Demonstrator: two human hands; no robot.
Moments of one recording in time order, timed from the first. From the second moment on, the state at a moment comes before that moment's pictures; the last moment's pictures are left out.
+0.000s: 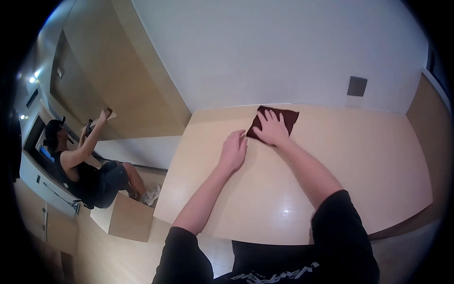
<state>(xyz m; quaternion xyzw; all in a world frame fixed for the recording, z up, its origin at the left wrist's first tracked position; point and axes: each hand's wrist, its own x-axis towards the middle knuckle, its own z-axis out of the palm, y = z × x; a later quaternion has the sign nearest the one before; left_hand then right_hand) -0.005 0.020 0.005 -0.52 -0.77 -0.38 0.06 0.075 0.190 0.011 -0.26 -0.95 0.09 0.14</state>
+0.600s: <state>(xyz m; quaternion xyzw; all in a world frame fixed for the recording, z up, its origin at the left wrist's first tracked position) 0.151 -0.023 0.043 -0.59 -0.79 -0.07 0.12 0.302 0.215 0.025 -0.26 -0.91 0.09 0.32</state>
